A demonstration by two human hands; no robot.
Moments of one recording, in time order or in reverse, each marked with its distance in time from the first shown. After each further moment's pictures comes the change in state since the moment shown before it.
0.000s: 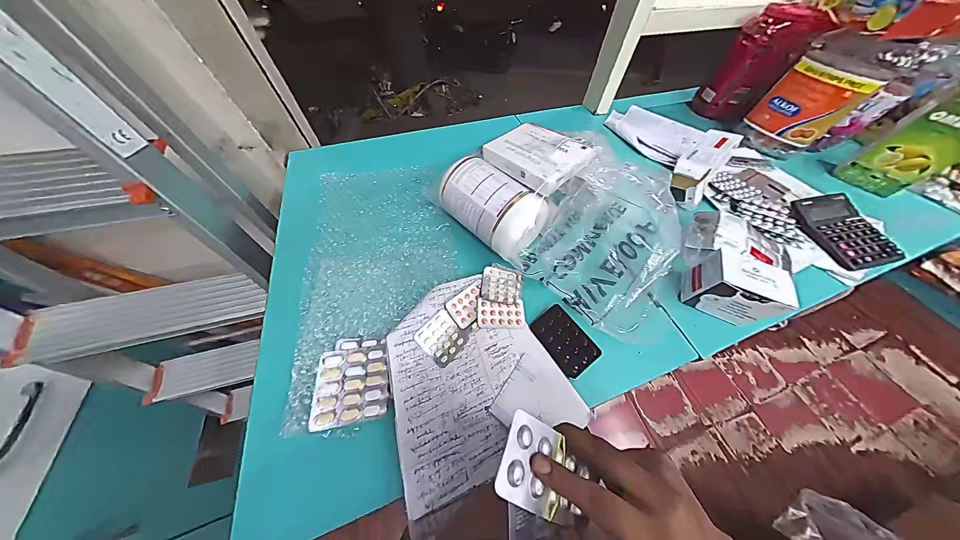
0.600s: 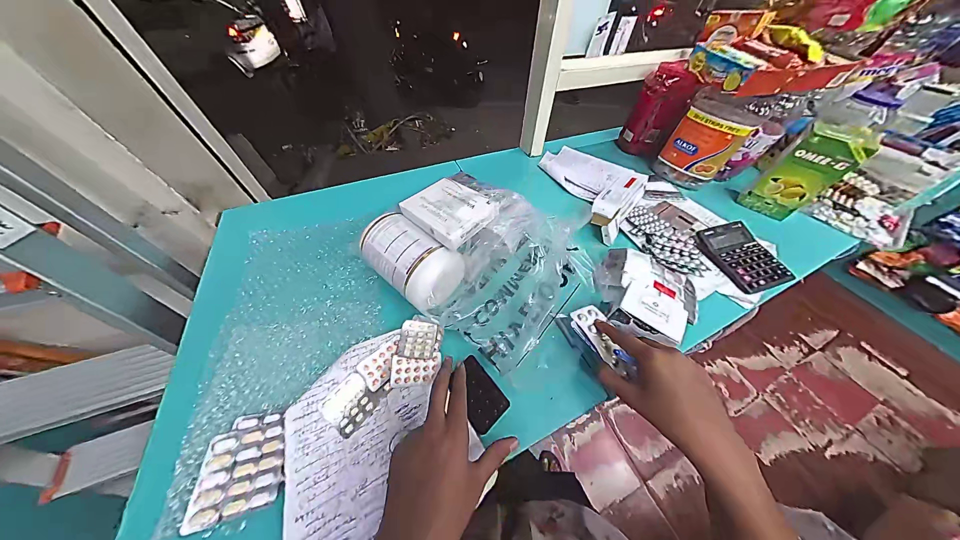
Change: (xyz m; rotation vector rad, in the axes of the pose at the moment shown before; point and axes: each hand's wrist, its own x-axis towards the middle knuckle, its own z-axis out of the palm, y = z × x) left_hand 0.122 -0.009 0.035 1.001 0.411 -0.358; right_hand -0.006 0.135 -0.123 -0.572 0.099 0.676
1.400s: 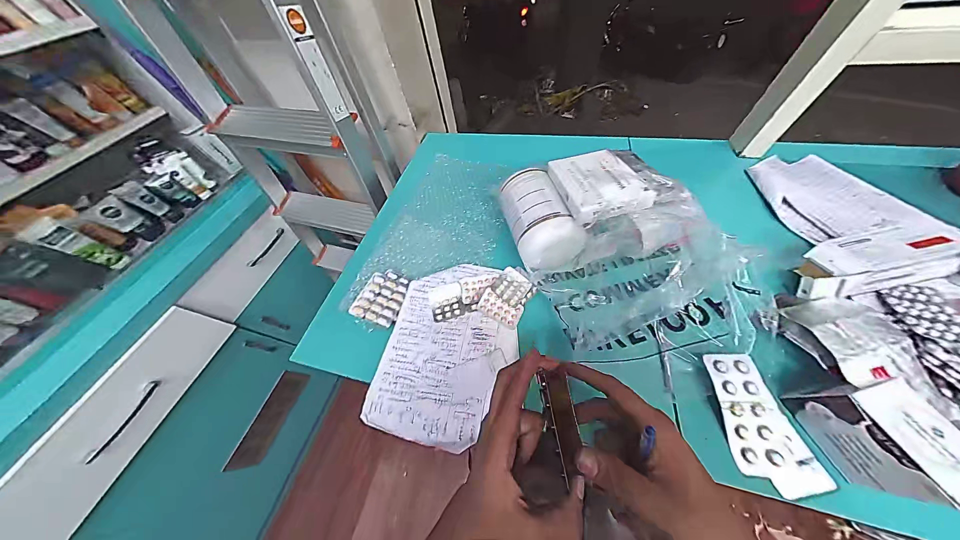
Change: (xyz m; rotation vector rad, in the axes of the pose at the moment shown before) left_hand -0.034 0.060 0.036 -1.097 0.523 0.166; right_hand 0.011 -0.047 0.012 1.457 -0.841 -0.469
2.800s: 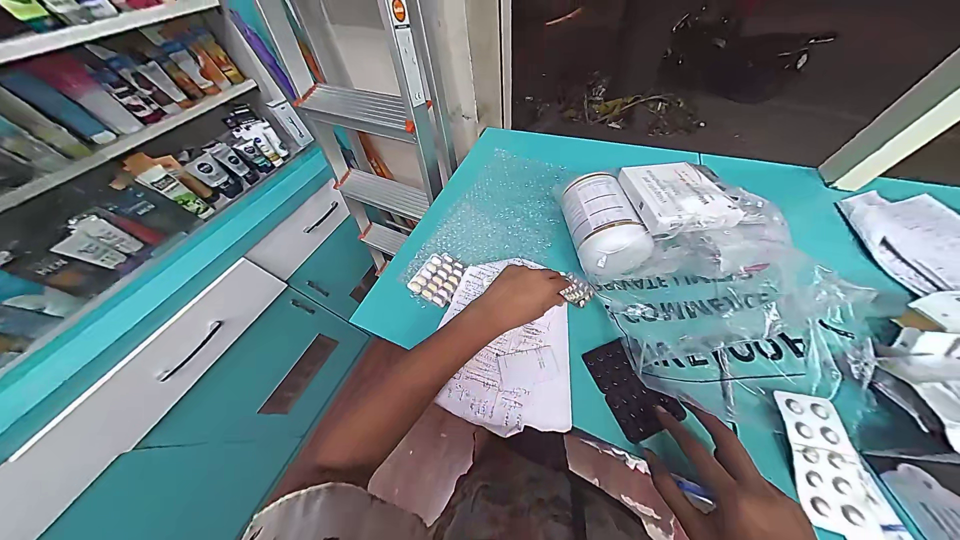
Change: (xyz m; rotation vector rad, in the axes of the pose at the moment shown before) left_hand 0.136 -0.044 -0.106 1.197 -0.730 -0.233; right_hand -0.039 0.030 -0.012 -1.286 0.226 -0.021
